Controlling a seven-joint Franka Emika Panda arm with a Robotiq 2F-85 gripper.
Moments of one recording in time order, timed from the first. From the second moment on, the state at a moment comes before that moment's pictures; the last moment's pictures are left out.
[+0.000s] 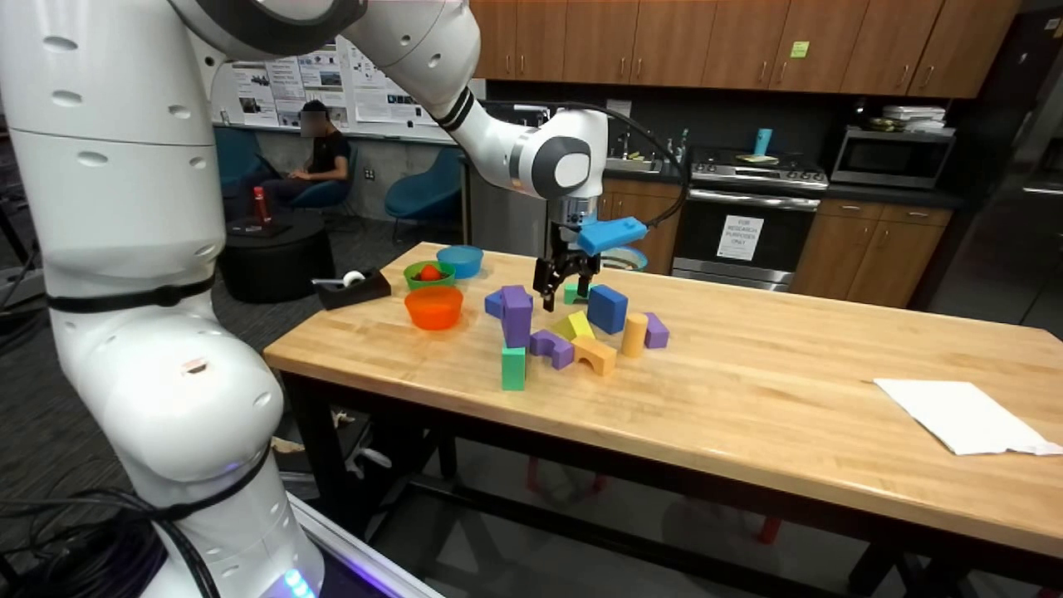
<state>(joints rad) -0.15 0.16 -0.14 -2.07 0.05 2.25 -1.52</state>
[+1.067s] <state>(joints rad) -0.15 0.20 -0.13 -2.06 0.05 2.28 -1.50</state>
